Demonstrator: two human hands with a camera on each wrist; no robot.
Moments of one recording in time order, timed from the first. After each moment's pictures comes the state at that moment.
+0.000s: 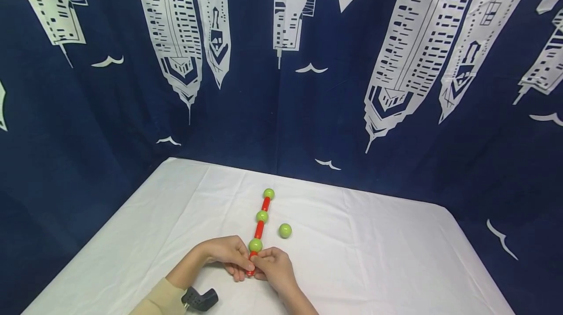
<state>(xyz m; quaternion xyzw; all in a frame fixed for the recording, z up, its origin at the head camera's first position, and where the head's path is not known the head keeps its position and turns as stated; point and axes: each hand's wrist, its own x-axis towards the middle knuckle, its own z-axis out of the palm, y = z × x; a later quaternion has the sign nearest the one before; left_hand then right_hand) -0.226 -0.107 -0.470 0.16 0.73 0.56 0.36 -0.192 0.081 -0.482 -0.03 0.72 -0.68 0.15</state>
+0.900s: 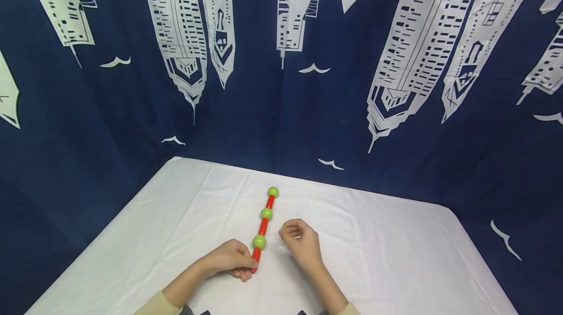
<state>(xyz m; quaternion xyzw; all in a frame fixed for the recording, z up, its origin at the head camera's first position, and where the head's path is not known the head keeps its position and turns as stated) -0.198 -0.096 -0.480 0.07 0.74 0.62 0.23 -0.228 0.122 -0.456 -0.10 0.82 -0.55 -0.08</state>
